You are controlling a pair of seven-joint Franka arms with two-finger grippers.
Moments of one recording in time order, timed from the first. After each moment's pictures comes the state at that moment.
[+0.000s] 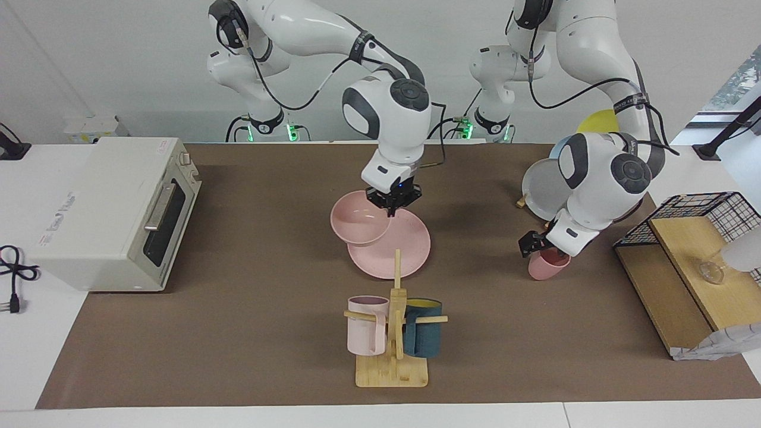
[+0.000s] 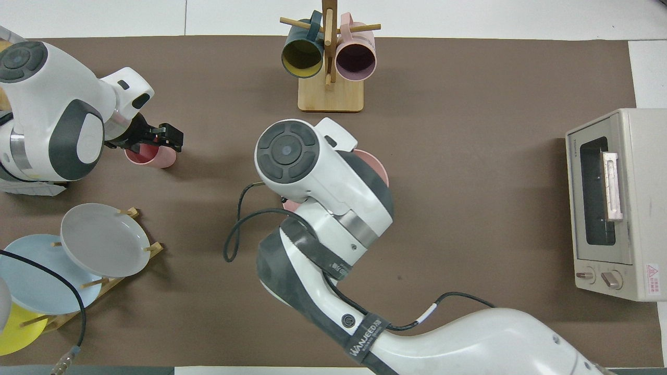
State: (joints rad) left arm -0.05 0.34 -0.09 -1.72 -0.02 1.98 -0.06; right arm 0.47 0.51 0.31 -1.39 -0.19 1.87 0.74
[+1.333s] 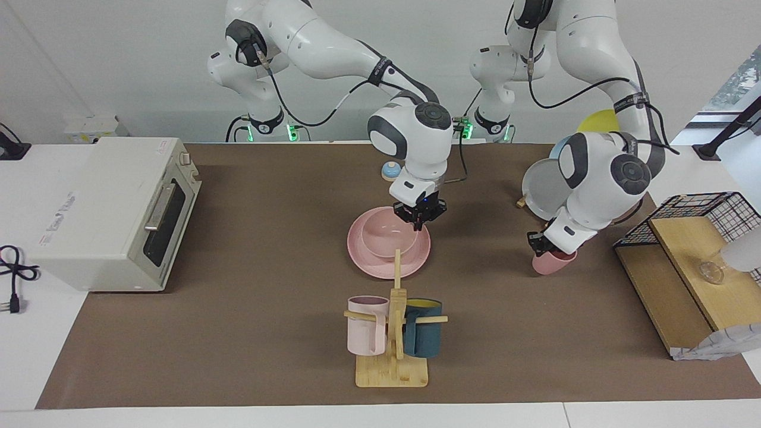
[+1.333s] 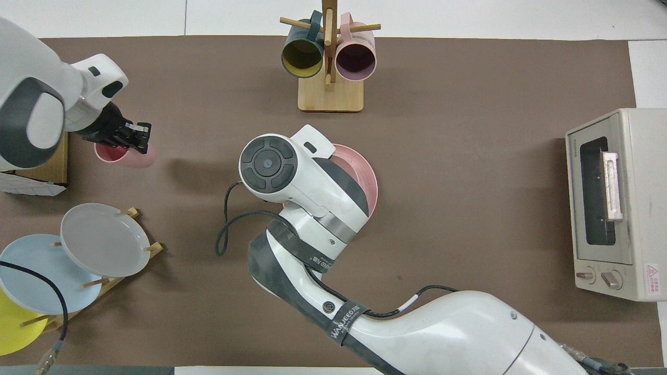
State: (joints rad) left arm -0.02 0.28 -0.08 -1.51 -0.10 1.62 -0.03; right arm 0.45 0.56 0.31 -1.33 -0.24 1.92 0.76
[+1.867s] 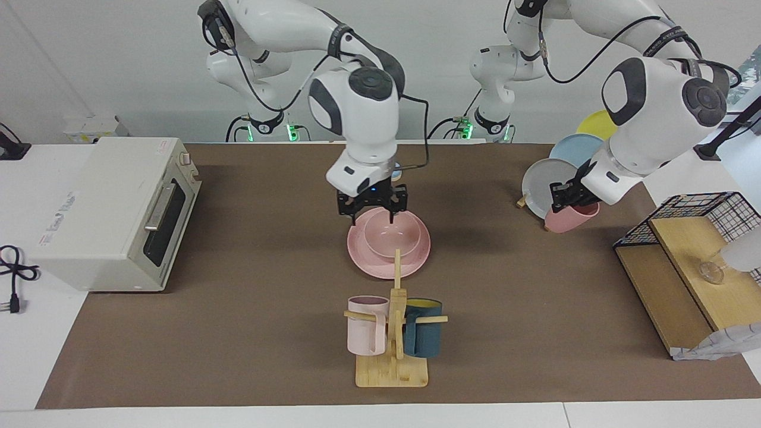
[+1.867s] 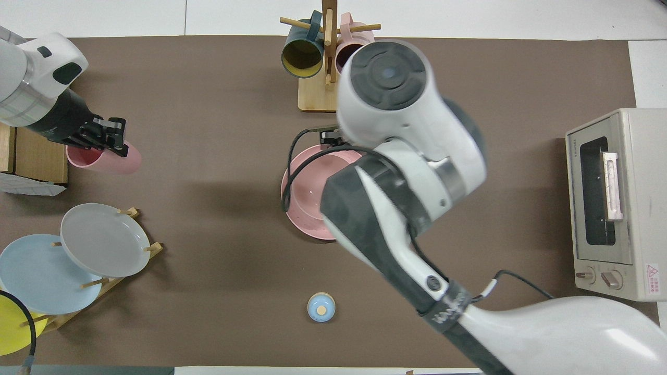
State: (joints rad) left arm -0.03 0.18 -0.10 -1.45 -0.12 1.48 -0.07; right arm 0.14 0.32 0.30 -1.32 -0.12 1.60 0.37
